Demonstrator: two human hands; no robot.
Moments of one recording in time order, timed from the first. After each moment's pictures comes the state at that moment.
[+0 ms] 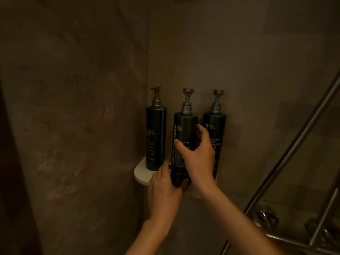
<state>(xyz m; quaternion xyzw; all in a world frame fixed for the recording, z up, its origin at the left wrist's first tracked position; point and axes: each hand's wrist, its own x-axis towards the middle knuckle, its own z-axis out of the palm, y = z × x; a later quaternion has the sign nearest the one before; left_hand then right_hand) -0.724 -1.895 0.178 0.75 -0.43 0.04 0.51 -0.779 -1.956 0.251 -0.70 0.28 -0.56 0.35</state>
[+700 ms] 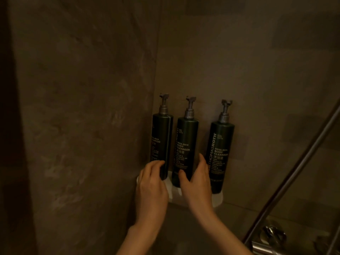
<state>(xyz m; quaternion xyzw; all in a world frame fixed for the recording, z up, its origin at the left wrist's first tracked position) -0.686 -1.881 0.187 0.71 -0.44 0.16 0.53 -0.764 -1.957 0.203 -0.76 0.35 -0.49 0.26</state>
